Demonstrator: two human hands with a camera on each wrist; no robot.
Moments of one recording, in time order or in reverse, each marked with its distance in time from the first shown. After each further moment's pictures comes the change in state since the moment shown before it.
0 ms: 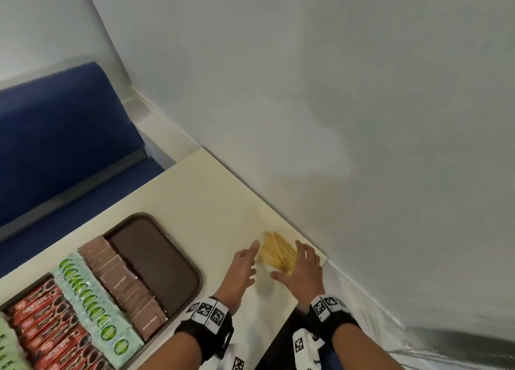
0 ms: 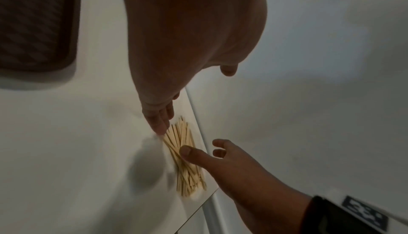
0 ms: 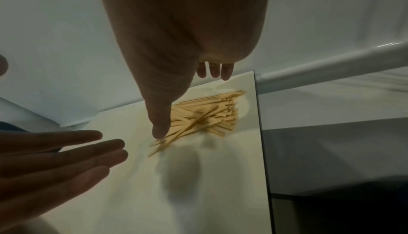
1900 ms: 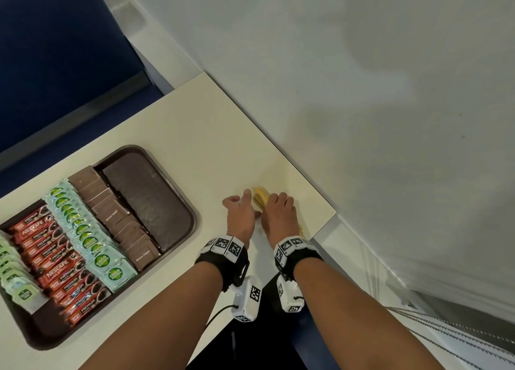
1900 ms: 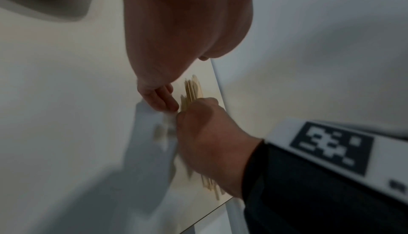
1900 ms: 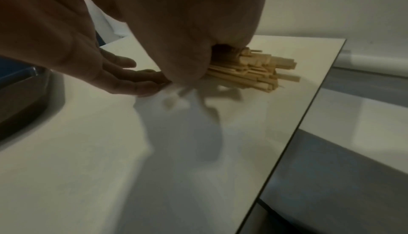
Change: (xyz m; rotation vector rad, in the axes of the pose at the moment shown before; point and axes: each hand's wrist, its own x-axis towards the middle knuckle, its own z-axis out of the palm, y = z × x) left_hand 0.088 -0.049 0.027 -0.170 0.428 -0.058; right_hand 0.038 -0.030 0.072 -0.403 0.102 -0.234
